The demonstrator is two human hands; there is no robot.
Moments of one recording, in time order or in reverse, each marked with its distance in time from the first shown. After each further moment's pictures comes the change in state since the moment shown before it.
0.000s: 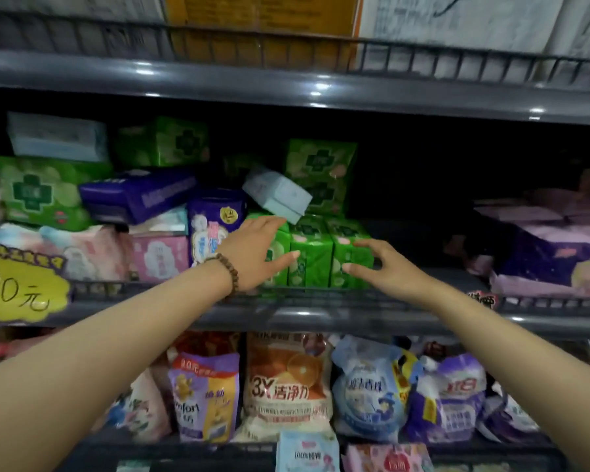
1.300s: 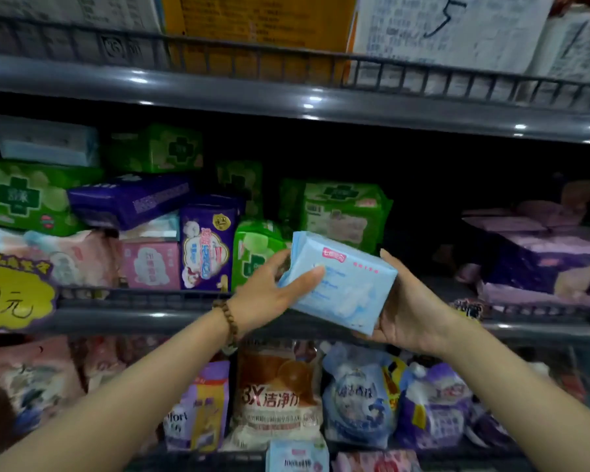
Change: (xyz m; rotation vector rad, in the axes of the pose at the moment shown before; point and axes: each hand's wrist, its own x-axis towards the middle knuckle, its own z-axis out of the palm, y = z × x) left_hand -0.024 0.045 0.020 -1.084 -0.046 -0.152; right_hand -0.040 -0.003 -0.001 1.171 -0.233 0.434
